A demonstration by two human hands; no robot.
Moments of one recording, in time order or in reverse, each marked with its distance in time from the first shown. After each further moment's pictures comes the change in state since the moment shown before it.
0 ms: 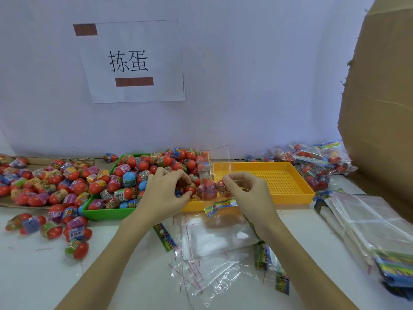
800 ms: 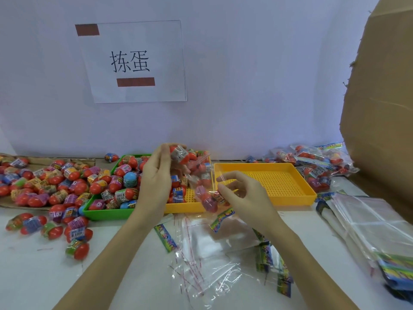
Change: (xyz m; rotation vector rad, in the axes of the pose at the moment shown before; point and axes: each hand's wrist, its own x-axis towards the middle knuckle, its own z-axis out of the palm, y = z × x) left_hand 0.004 0.034 -0.018 -1.020 0.374 -0.156; right_hand -0.001 -0.001 -0.005 -0.194 -0.198 -0.129
